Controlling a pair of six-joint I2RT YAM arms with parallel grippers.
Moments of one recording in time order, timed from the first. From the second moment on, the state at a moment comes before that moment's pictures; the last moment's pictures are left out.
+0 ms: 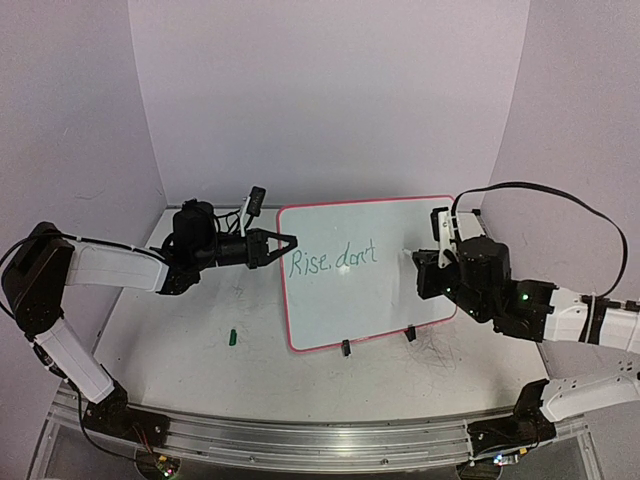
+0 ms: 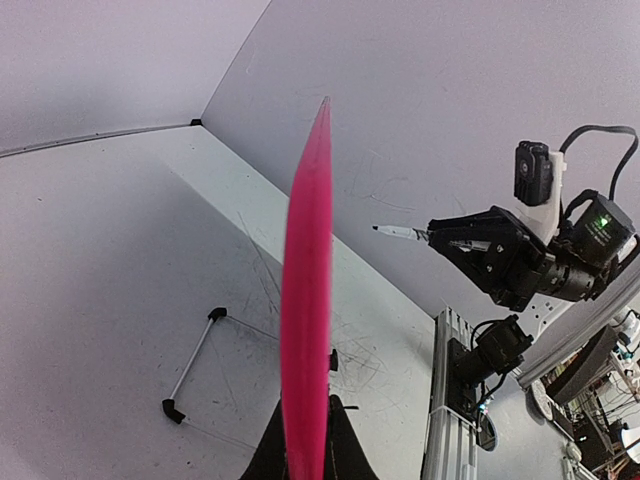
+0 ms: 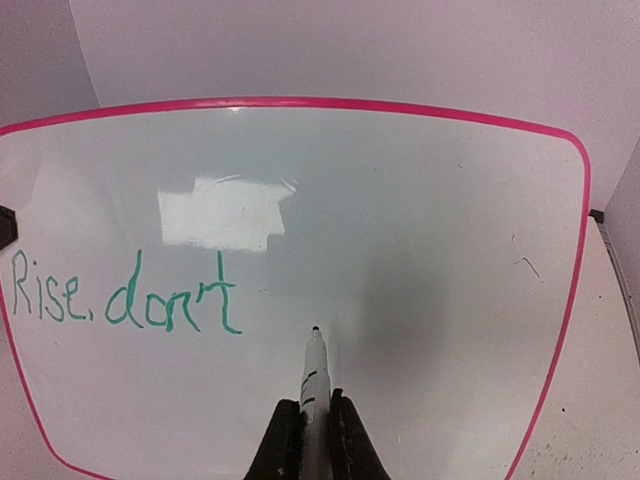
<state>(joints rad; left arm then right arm) -0.62 1.59 0.85 0.64 0.64 -0.50 0.90 1.07 0.70 0.02 0.53 0.24</state>
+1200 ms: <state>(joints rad) -0.62 1.59 0.85 0.64 0.64 -0.50 0.71 1.10 0.67 0.13 0.13 0.15</state>
